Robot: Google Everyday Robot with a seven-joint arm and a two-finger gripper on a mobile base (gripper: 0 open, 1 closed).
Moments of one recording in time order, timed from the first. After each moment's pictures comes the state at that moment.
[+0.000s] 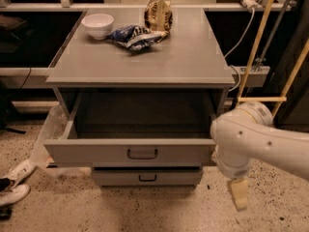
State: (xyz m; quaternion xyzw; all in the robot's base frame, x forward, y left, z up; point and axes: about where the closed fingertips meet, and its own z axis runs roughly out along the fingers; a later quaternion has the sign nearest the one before) arm 0.429 -0.227 0.623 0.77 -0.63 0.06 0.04
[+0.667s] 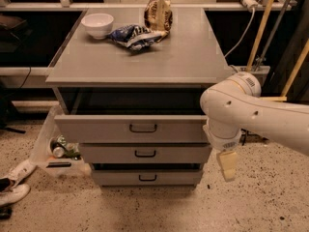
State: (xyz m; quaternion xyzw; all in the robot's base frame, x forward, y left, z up) arm 0.499 -0.207 0.662 0.77 -0.64 0.09 0.02
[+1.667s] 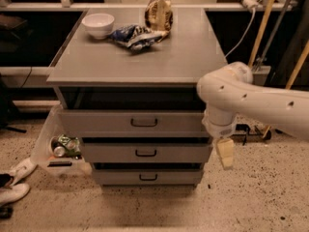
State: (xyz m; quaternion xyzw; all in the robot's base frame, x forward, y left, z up) arm 0.536 -0.205 0.654 0.77 -0.64 0.06 0.04
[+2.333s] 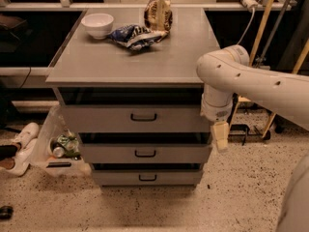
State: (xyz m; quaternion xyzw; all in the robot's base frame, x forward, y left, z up) arm 0.585 -0.203 0.671 0.76 -0.64 0.04 0.03
